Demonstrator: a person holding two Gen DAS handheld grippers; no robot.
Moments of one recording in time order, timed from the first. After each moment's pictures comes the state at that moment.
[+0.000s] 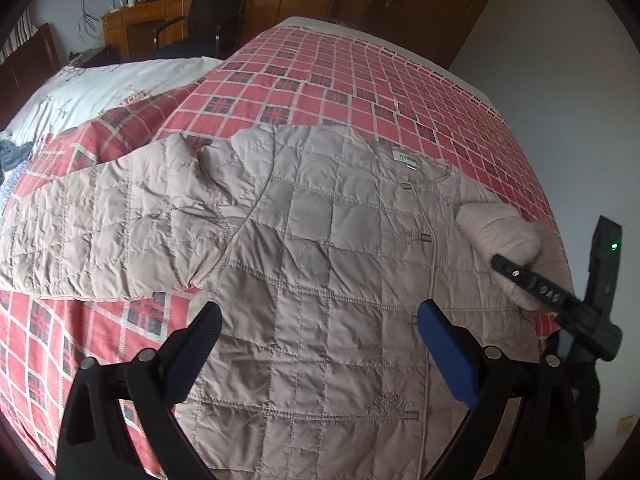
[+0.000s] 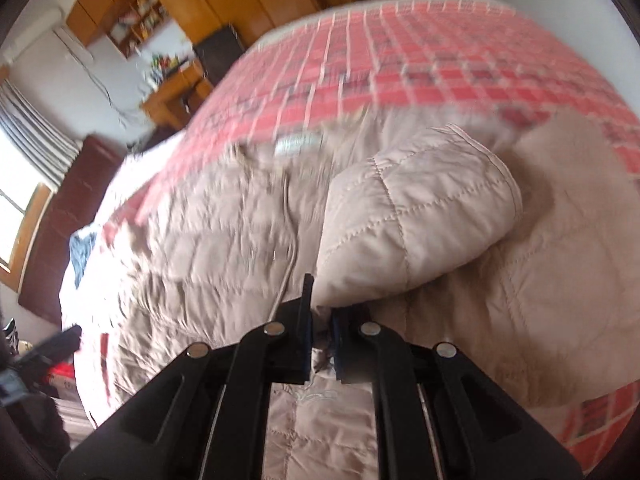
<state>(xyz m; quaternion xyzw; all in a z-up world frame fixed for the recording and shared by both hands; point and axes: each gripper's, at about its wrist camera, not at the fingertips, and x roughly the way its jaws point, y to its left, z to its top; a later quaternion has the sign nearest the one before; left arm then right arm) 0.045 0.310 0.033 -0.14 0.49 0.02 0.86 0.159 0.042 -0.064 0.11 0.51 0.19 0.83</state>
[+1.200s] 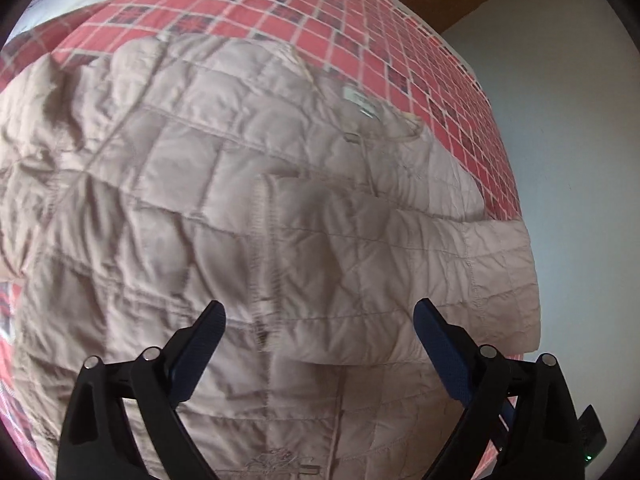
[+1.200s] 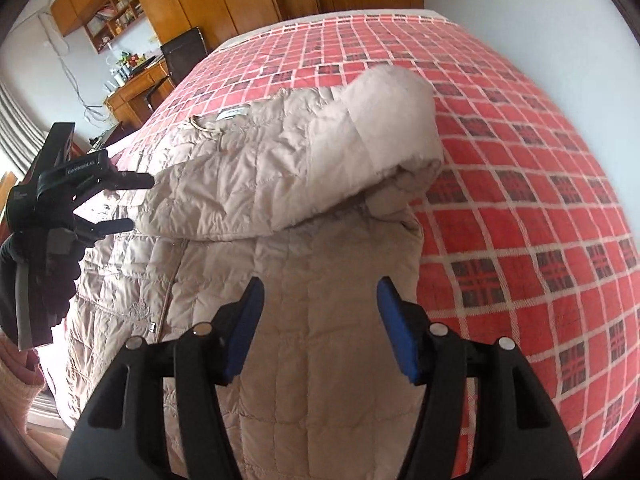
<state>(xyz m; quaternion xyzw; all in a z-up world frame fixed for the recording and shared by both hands) 0.109 0.270 -0.039 -0.24 0.56 -0.04 0.79 0.023 -0.053 -0.035 0.06 0.49 0.11 0.87</state>
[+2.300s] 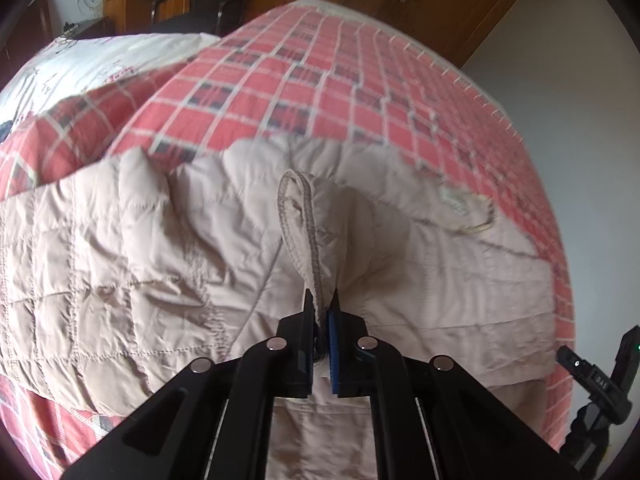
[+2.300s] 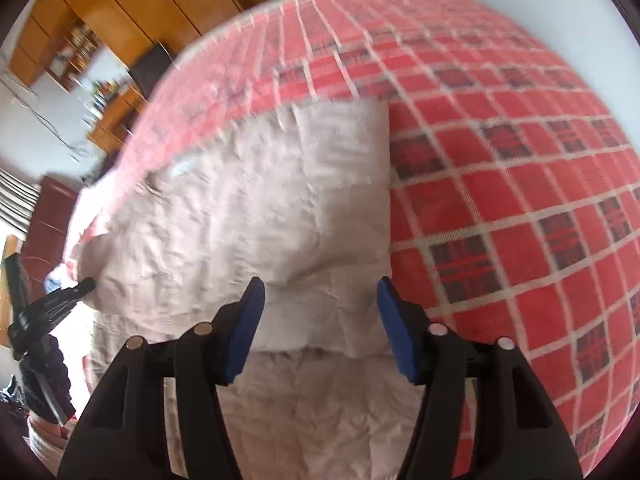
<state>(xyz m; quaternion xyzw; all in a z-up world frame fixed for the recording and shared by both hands) 0.143 0.362 -0.040 -0.18 0.52 0.02 0.83 0.159 -0.073 -0.069 0.15 0.55 0.08 0.82</state>
